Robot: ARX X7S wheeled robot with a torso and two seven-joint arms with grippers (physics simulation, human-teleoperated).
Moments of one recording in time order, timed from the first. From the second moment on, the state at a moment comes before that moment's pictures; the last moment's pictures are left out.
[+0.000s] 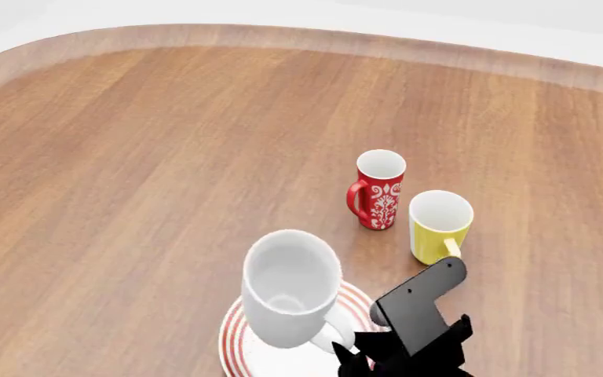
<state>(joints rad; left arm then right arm) 0.07 -0.40 -0.21 0.68 -0.59 -0.18 -0.43 0.58 0.43 -0.43 0.21 0.38 0.60 -0.45</state>
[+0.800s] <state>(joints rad) 0.09 -0.40 -0.22 0.71 -0.61 -0.17 -0.45 0.84 0.28 -0.49 0.78 0.30 0.52 -0.50</state>
